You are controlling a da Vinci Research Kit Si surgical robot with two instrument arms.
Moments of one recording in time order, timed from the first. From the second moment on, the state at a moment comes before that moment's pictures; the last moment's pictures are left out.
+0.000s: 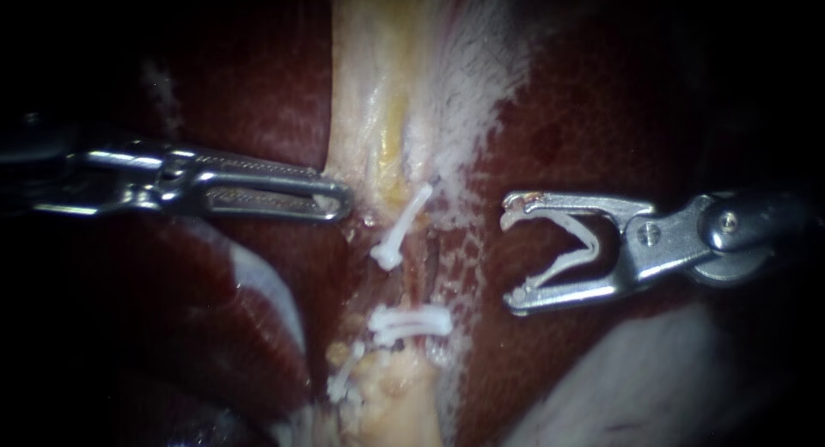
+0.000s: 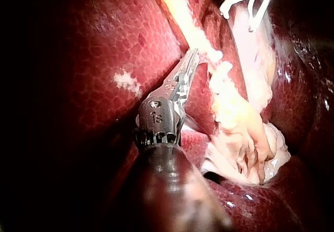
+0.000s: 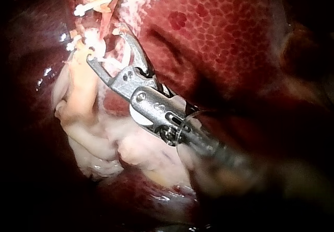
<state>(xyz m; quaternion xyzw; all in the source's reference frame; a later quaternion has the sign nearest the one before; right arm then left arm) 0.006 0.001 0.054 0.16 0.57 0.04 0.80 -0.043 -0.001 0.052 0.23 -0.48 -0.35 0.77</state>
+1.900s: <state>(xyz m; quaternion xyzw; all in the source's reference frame) 0.017 -0.003 0.061 0.23 0.55 0.13 0.80 -0.036 0.000 0.040 0.21 -0.50 -0.36 0.76</state>
